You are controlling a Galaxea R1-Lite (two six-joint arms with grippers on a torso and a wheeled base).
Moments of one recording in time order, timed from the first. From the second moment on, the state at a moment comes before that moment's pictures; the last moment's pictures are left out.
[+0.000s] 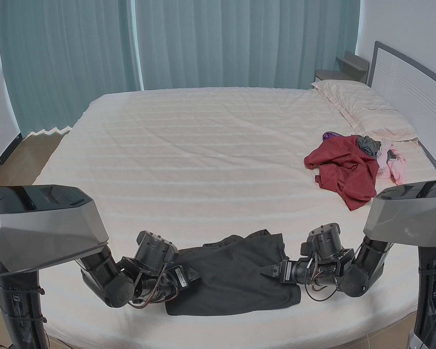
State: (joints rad) left arm -0.54 2.22 -0.65 -0.64 0.04 -0.90; right arm 0.48 2.33 -0.62 -0.96 0.14 0.55
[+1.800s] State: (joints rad) left arm -0.55 2.13 -0.59 -0.70 0.00 -1.00; right arm 0.51 2.32 -0.51 -1.21 0.18 0.78
